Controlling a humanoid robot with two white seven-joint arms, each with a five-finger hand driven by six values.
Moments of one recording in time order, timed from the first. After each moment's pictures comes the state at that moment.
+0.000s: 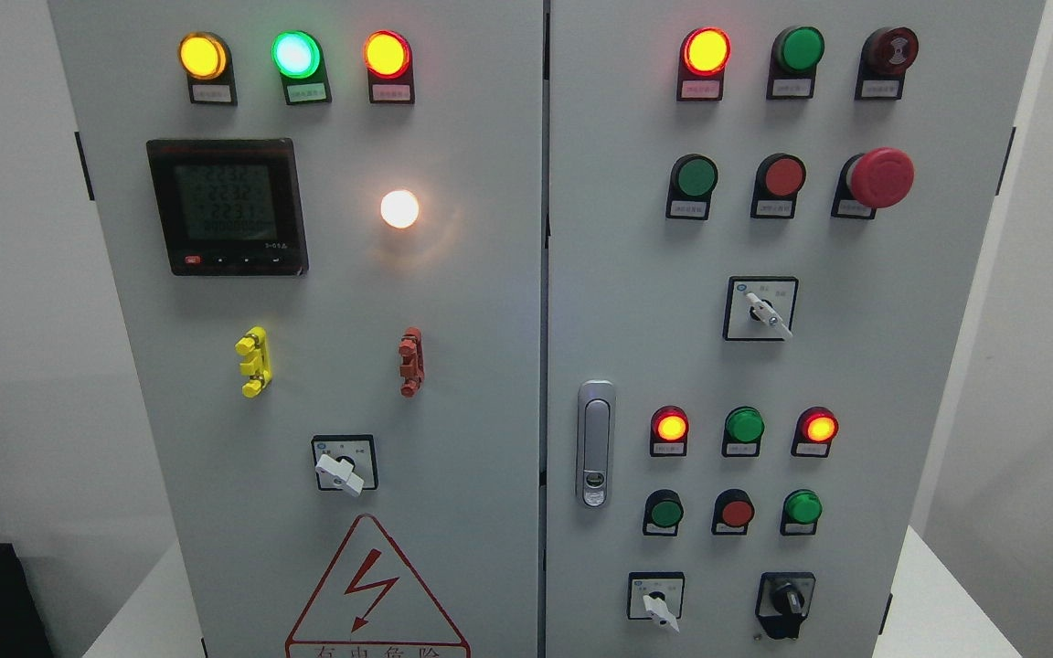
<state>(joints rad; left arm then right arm) 0.13 -0.06 0.04 -0.11 0.00 -0.04 -0.16 0.13 0.10 -0.02 -0.42 0.00 -0.31 0.05</state>
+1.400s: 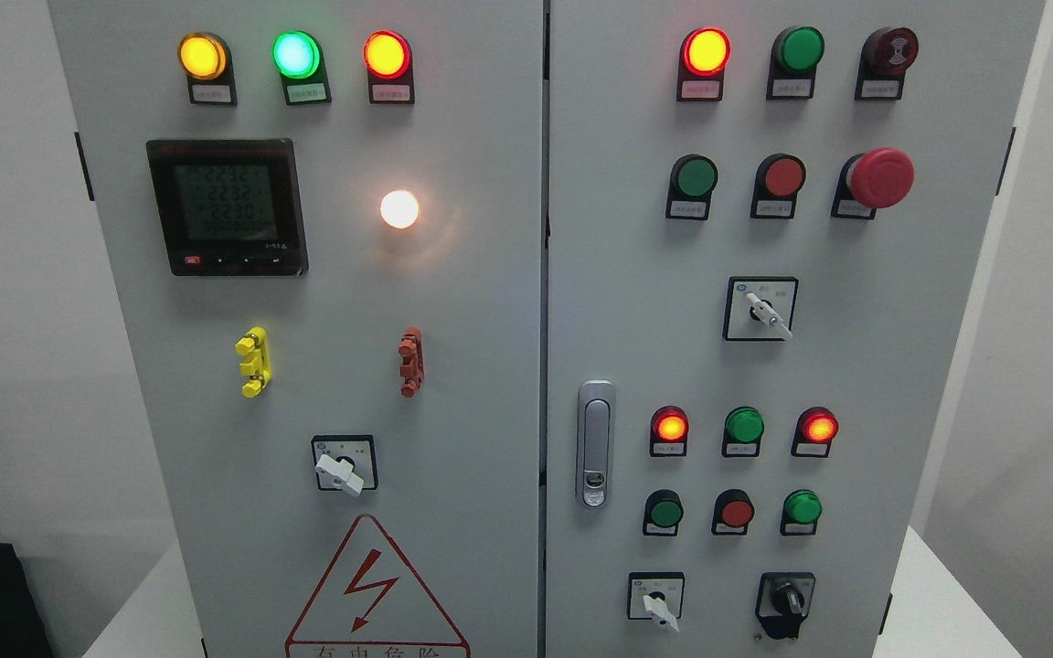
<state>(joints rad) 0.13 -0.06 0.04 -0.11 0.00 -0.04 -0.16 0.37 0.09 -0.01 -1.14 0.00 -0.45 0.03</state>
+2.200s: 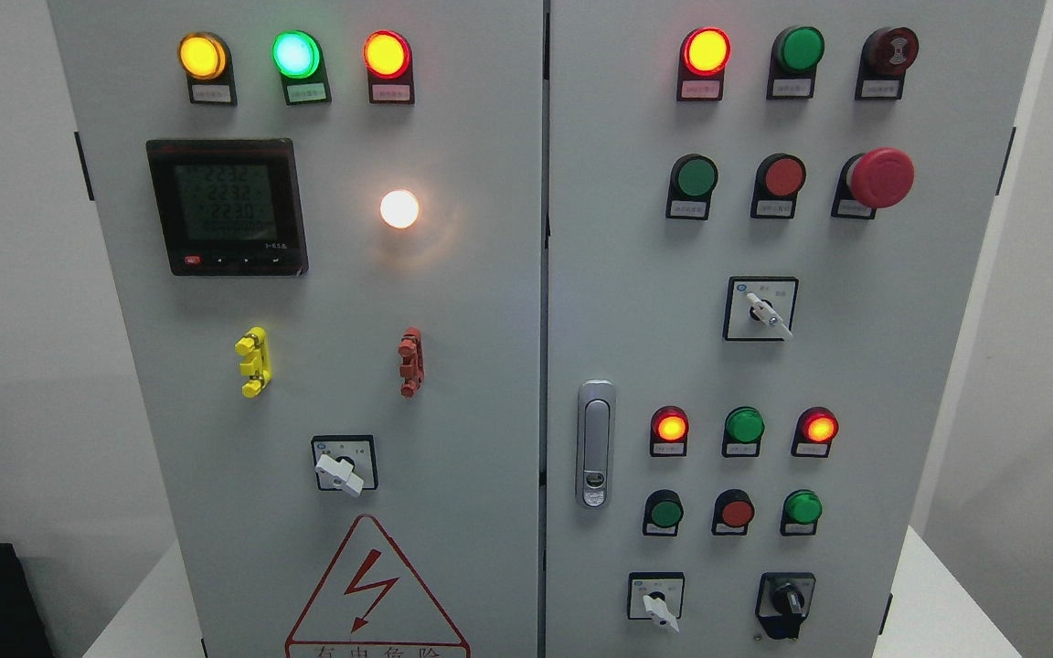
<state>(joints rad) 0.13 -0.06 0.04 -0.11 0.00 -0.04 -0.16 0.42 0.08 -0.02 -1.58 0.00 -0.37 0.03</state>
